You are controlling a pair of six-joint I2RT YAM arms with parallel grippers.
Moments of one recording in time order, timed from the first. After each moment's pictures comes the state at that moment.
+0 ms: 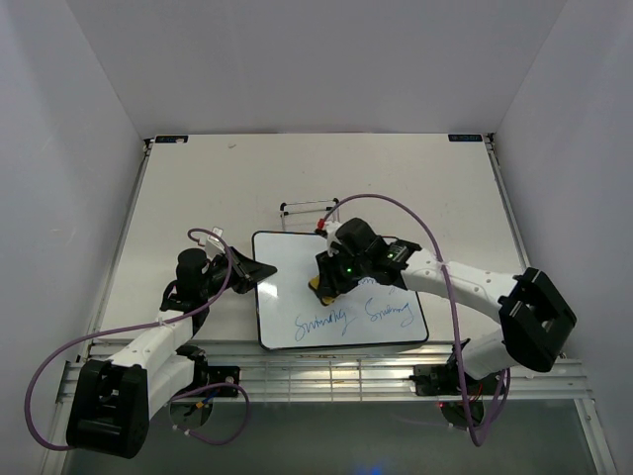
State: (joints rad) left arm -0.19 0.96 0.23 0.36 0.63 -1.12; right arm 0.94 1.47 0.97 -0.35 -0.26 0.34
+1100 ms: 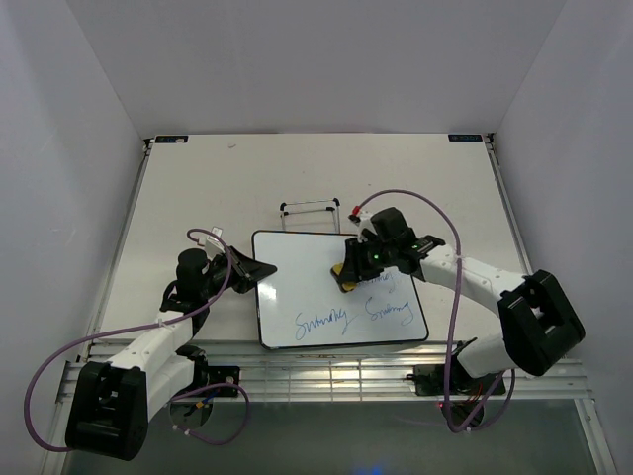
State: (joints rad) left arm -0.19 0.95 0.23 0.35 0.61 -1.13; right arm 0.69 1.43 0.84 -0.25 -0.41 0.33
